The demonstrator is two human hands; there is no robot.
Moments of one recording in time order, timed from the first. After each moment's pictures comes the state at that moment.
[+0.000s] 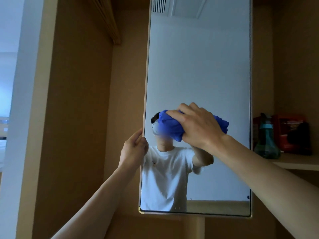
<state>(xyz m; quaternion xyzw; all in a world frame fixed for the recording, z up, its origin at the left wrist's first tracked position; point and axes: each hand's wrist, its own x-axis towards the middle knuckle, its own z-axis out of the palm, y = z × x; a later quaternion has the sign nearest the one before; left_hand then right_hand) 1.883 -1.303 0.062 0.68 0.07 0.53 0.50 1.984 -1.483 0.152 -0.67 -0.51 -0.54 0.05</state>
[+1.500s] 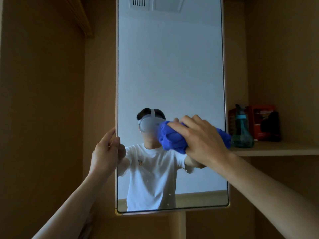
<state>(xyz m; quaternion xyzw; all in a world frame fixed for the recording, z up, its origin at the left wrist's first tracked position) 1.892 -1.297 0.049 0.72 0.12 0.58 0.36 2.030 -1.532 0.100 -0.70 -0.48 -0.53 0.07</state>
